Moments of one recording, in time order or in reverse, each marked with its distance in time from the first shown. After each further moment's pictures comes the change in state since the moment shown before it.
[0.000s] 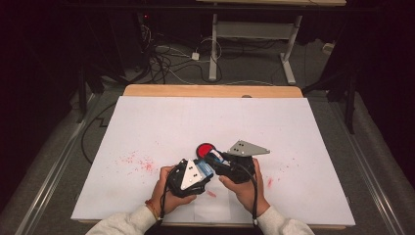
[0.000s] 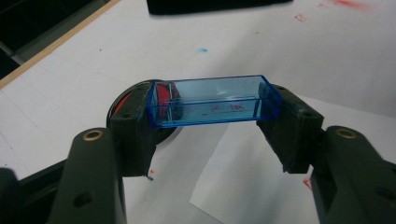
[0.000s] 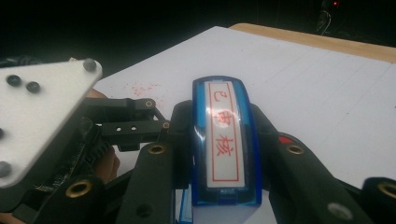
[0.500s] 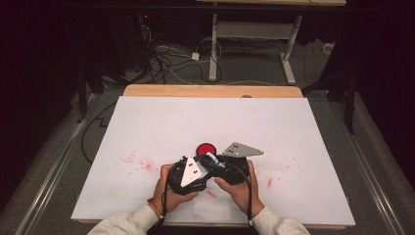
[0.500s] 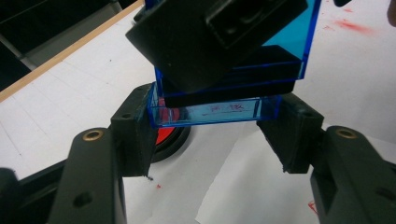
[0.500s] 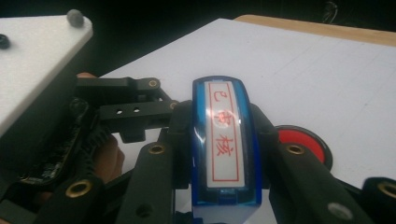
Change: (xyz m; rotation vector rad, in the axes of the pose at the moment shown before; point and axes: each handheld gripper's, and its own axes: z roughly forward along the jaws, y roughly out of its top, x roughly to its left) left arm 0.003 0.006 -0.001 -0.032 0.017 -0.032; right arm 0.004 -0.007 0.013 0.016 0.011 0.021
